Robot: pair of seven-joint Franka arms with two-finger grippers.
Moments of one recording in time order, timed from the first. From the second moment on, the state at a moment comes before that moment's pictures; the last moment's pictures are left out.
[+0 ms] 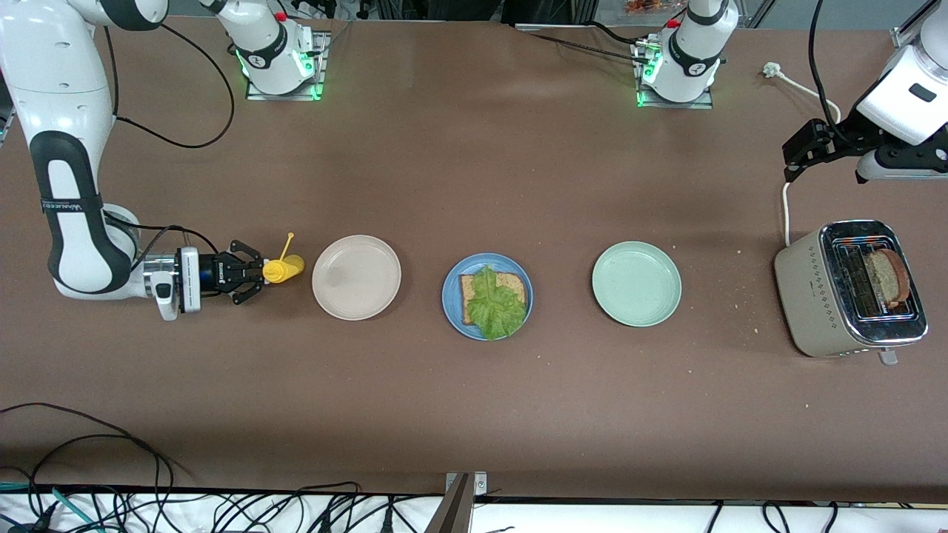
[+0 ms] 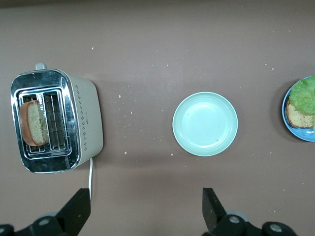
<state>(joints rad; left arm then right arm) -0.12 -0.05 0.01 -1.62 0.06 1.60 -0.07 -0.08 0.74 -0.13 -1.70 1.09 1.60 -2.02</state>
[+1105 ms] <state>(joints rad) -0.12 -0.05 0.01 -1.62 0.06 1.60 -0.07 0.33 0.72 -0.12 -1.24 0.36 1.67 -1.17</state>
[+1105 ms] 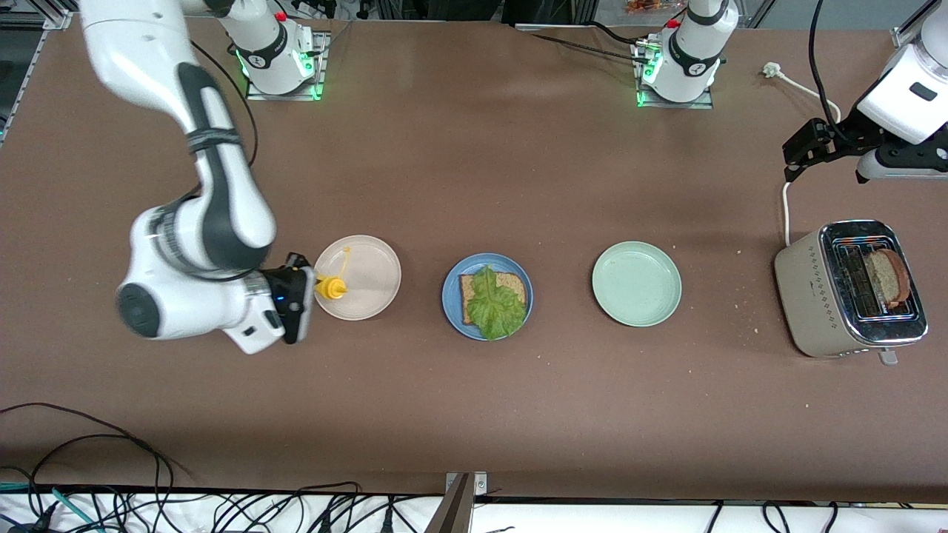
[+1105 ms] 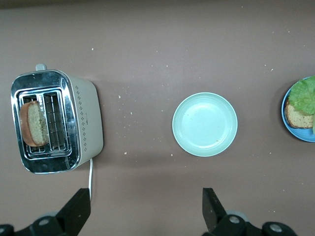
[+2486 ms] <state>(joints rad) -0.12 -0.05 0.01 -1.62 0.06 1.60 -0.07 0.94 0.83 -0.12 -1.19 -0.62 1.67 -0.57</state>
